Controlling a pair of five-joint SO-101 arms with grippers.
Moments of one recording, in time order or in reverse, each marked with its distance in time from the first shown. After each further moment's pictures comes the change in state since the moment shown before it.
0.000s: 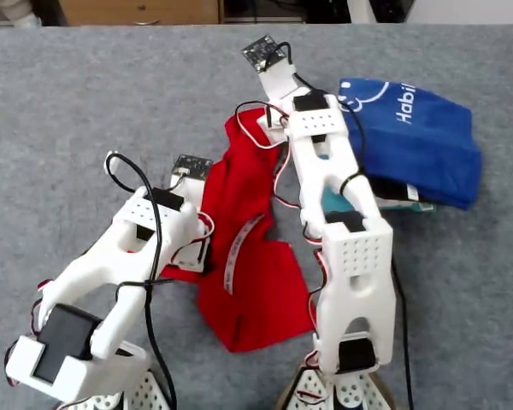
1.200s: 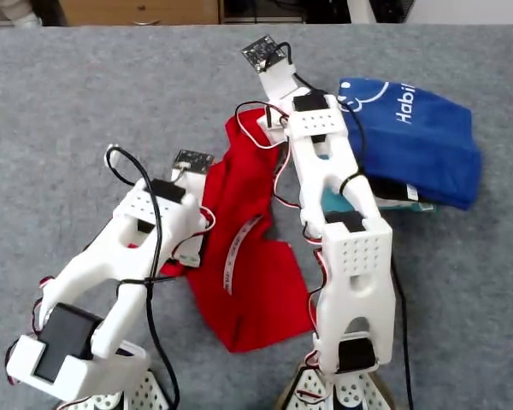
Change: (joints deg) left arm -0.7 0.2 -6.2 7.3 0.5; right arm 0.0 0.0 0.0 0.0 0.0
